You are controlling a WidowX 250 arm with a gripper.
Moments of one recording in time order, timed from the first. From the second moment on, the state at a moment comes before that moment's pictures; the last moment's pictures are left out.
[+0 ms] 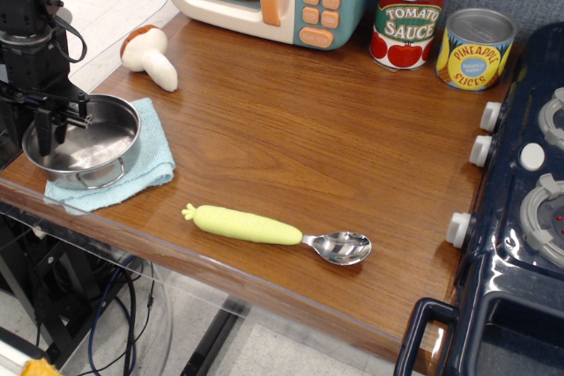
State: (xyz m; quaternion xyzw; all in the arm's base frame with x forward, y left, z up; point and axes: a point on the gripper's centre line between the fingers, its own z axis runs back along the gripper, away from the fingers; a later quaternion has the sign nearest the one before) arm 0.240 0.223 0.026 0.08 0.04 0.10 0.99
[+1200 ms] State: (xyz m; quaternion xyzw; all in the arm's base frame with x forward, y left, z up) arm 0.299 0.149 0.098 0.00 -0.04 0.09 1.00
